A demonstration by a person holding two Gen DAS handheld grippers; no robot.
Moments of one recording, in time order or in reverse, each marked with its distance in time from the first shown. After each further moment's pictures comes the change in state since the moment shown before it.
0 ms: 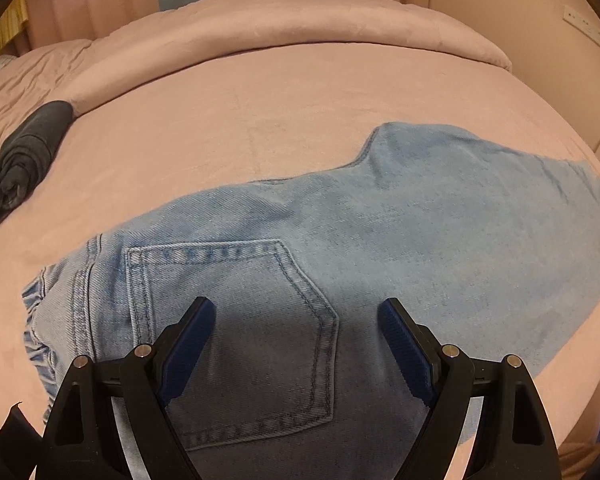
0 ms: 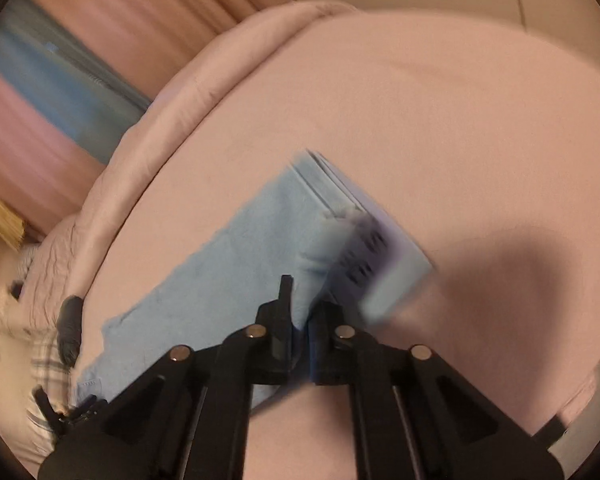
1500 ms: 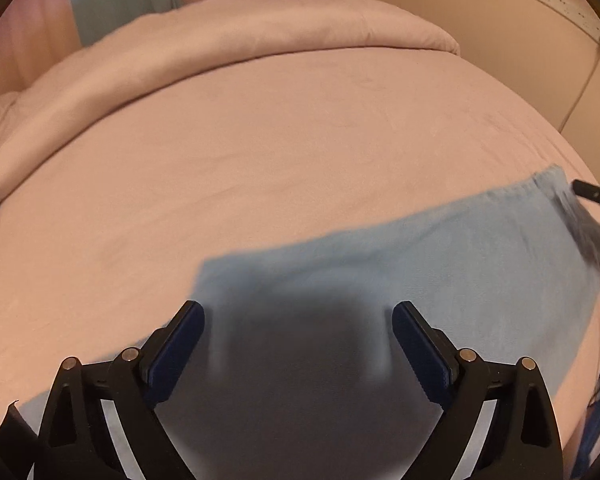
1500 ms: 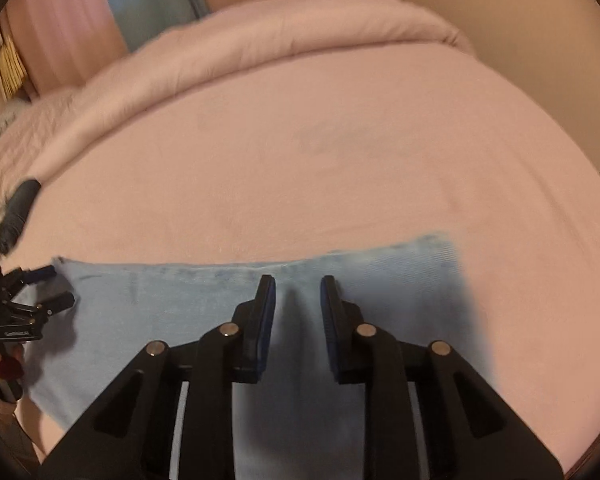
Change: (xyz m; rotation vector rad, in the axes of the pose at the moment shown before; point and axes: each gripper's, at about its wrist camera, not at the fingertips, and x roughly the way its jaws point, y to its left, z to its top) left arm 0.040 -0.094 0.085 0.153 -0.011 -0.113; right arm 0.089 0.078 0.008 -0.449 0.126 -0.146
